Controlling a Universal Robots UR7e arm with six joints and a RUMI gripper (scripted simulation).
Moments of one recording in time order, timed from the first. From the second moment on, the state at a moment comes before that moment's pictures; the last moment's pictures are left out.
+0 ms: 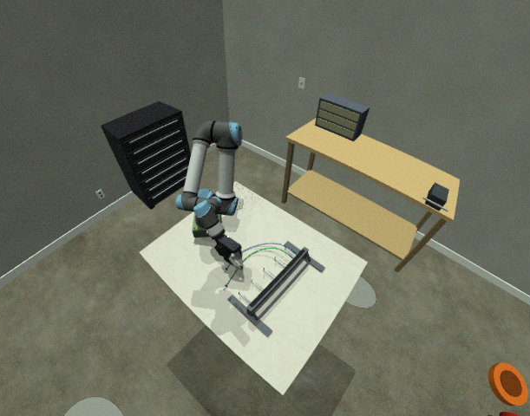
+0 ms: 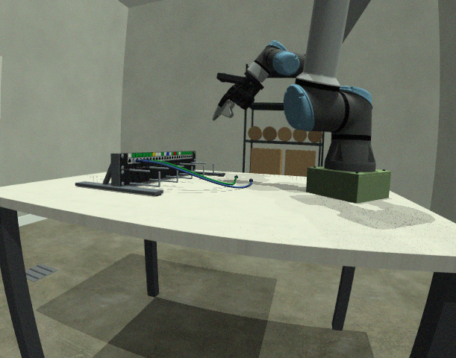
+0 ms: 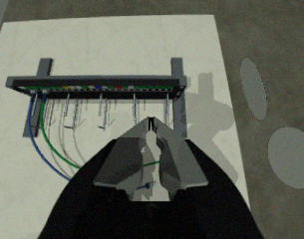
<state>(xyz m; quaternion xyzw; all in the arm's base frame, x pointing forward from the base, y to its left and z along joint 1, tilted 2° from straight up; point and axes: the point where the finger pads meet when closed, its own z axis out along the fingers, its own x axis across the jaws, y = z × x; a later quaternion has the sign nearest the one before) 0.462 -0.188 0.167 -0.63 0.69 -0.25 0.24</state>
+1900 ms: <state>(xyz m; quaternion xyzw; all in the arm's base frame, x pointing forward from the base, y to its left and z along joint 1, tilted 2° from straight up) 0.390 -0.173 0.077 -0.36 0.92 -0.06 0.17</state>
